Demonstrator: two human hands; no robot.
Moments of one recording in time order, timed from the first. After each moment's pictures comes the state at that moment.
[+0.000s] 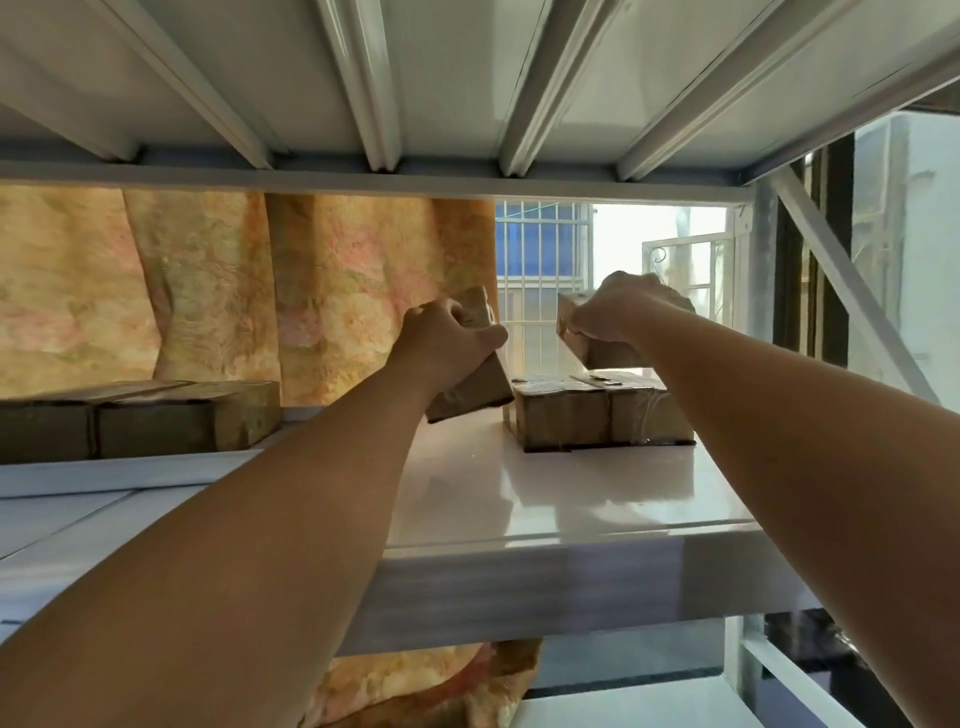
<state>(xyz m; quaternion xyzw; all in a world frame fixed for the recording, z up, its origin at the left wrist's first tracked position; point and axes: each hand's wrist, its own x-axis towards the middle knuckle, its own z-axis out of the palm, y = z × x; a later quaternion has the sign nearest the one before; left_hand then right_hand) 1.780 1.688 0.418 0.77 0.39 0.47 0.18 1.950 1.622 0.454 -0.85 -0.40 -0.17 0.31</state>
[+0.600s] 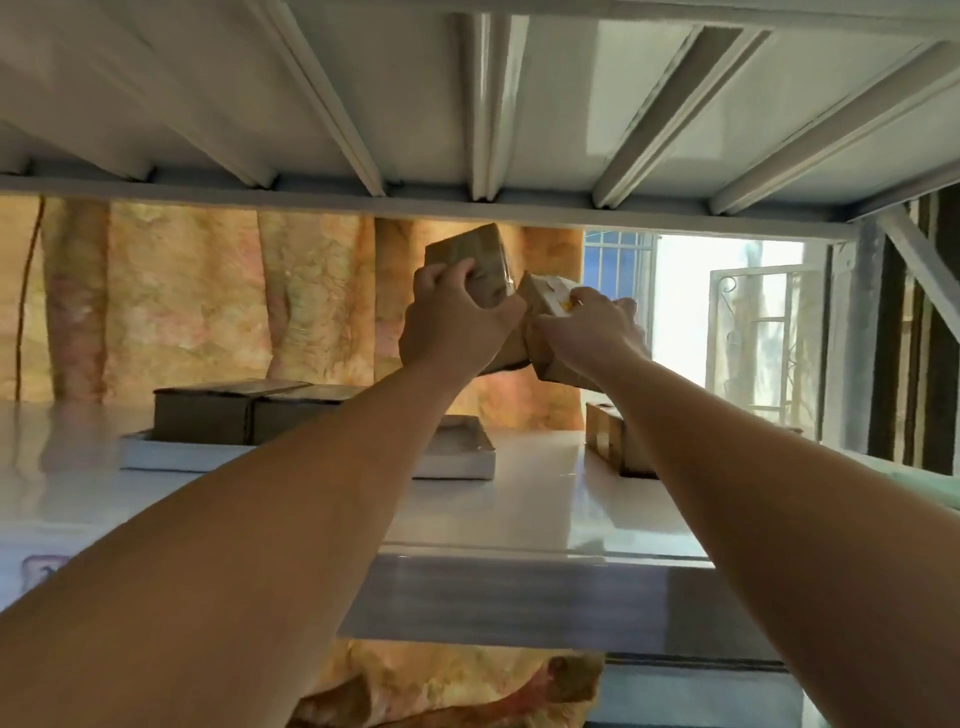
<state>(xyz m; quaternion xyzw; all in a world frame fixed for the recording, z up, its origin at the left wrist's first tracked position) 1.706 1.686 0.435 0.68 0.37 0.62 0.06 1.841 1.656 0.443 -0.71 -0.50 -0.10 0.48</state>
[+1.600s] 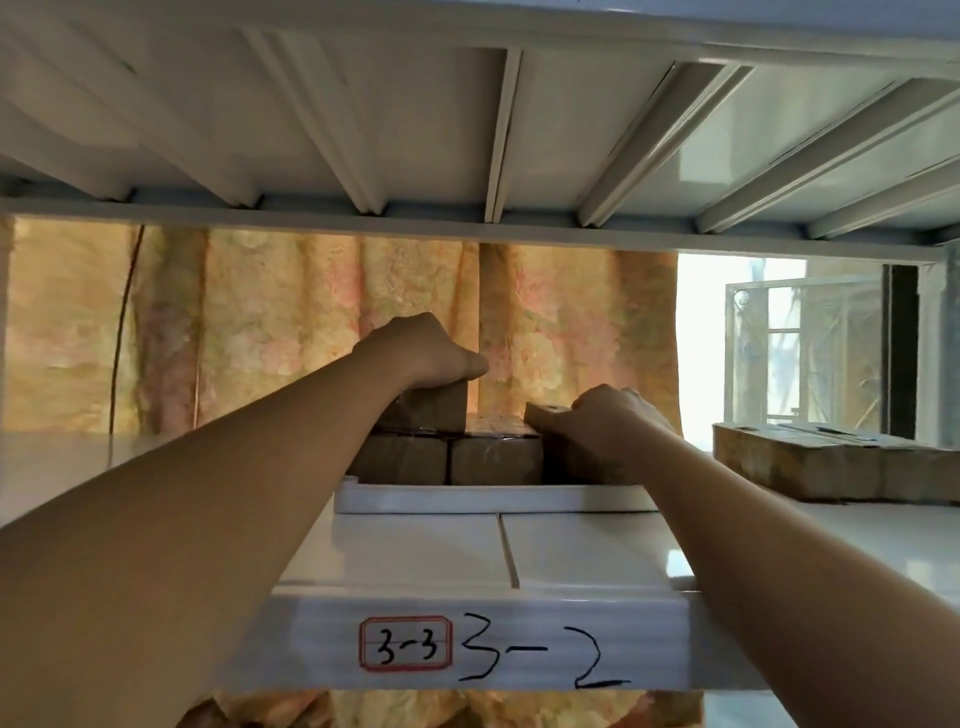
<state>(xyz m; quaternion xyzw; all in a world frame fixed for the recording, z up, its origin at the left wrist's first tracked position) 1.501 1.760 0.457 0.79 0.52 0.31 0.01 1.692 1.713 0.402 -0.82 -0.49 -0.08 0.28</state>
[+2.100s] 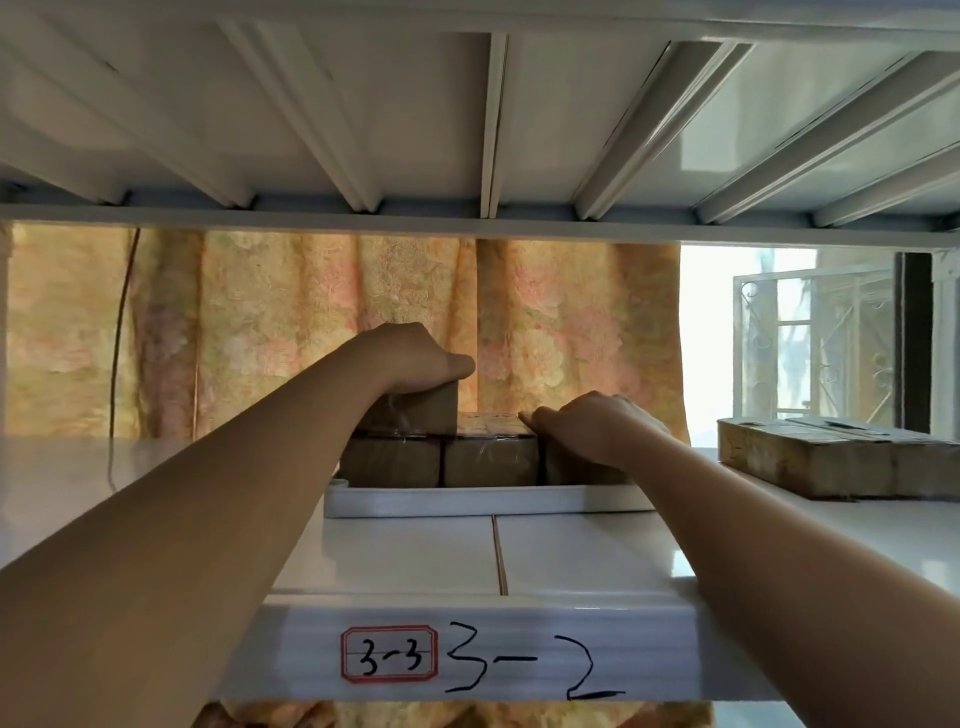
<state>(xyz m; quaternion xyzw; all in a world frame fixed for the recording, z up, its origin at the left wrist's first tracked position) 1.495 1.765 0.456 0.81 0.52 0.25 -0.01 1.690 1.714 0.399 -0.81 -0.53 -0.05 0.24</state>
